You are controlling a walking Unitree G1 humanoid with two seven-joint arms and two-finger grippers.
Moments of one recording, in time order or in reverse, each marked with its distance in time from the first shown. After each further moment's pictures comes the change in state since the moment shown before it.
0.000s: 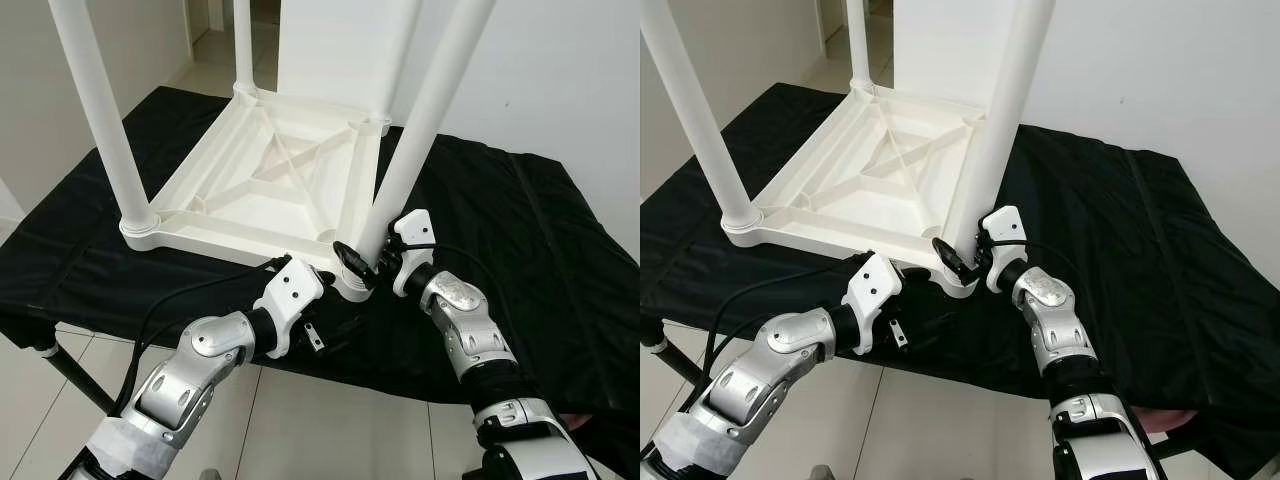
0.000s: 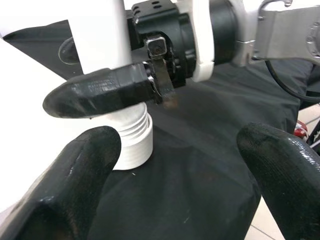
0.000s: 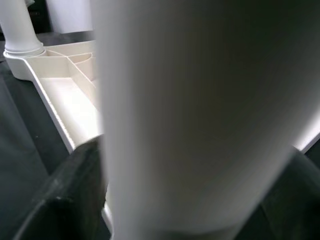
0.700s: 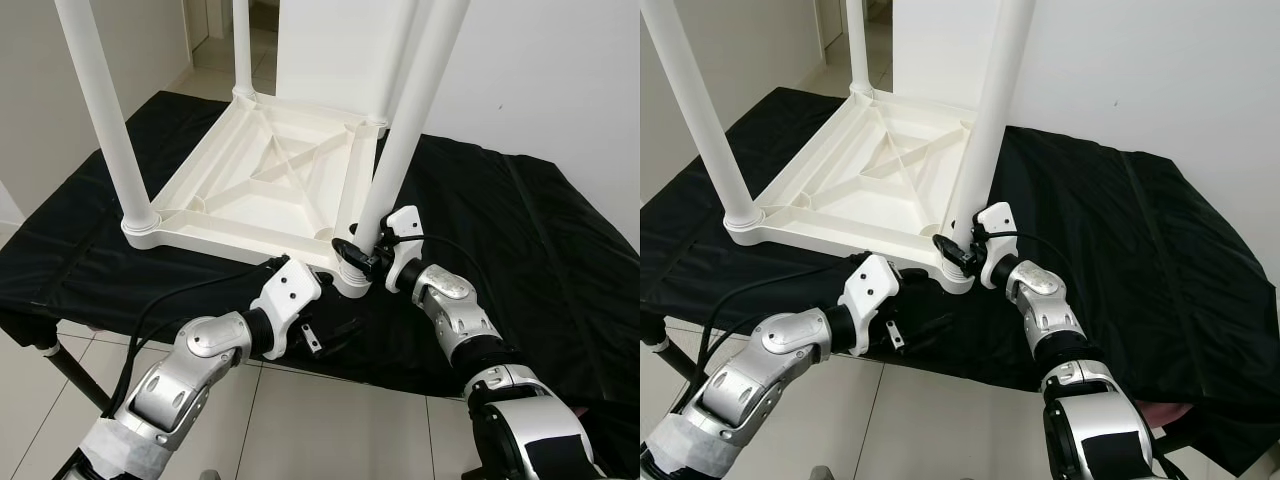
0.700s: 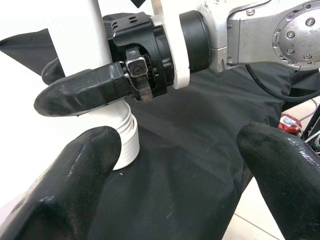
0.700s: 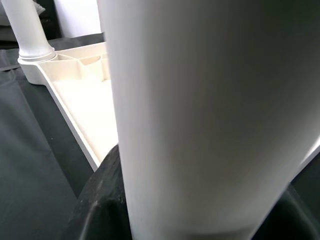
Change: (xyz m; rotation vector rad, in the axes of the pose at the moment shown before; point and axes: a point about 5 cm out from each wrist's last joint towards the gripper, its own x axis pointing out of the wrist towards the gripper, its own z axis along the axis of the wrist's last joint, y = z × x) left arm -0.003 -0.001 0.002 0.010 0.009 -0.007; right arm 0.009 -0.004 -0.009 0.067 0.013 0.021
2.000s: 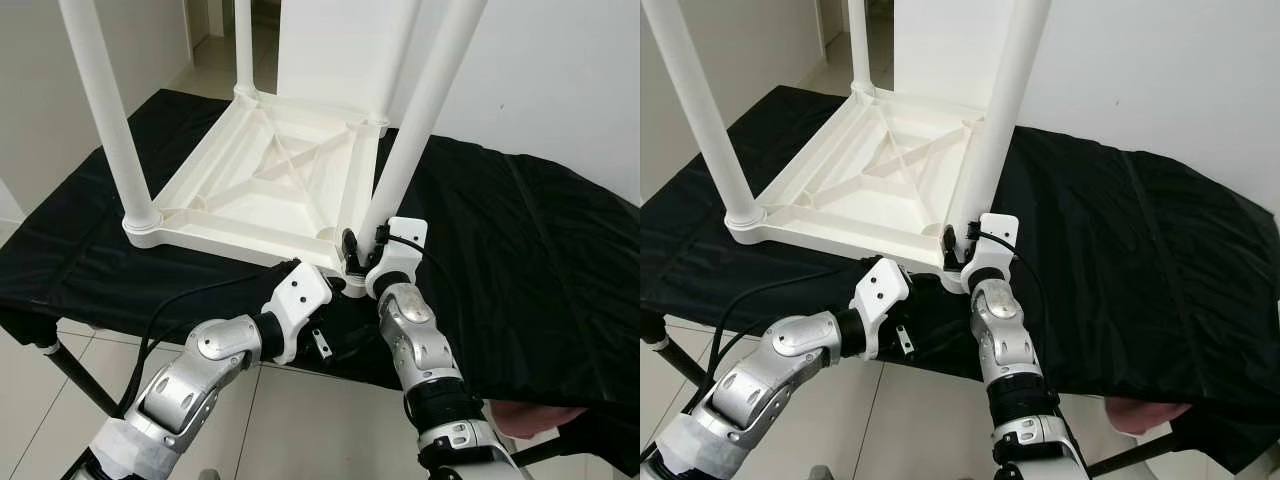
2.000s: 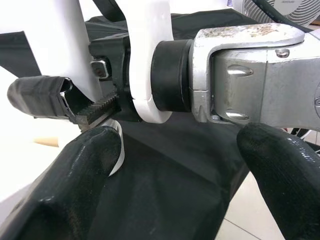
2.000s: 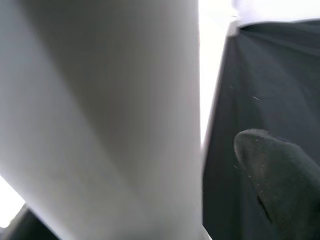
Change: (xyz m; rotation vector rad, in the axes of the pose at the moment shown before) left arm 0.008 -0.009 0.003 -0.027 -0.029 -0.039; right arm -0.002 0.034 0.002 0.231 -0.043 -0.596
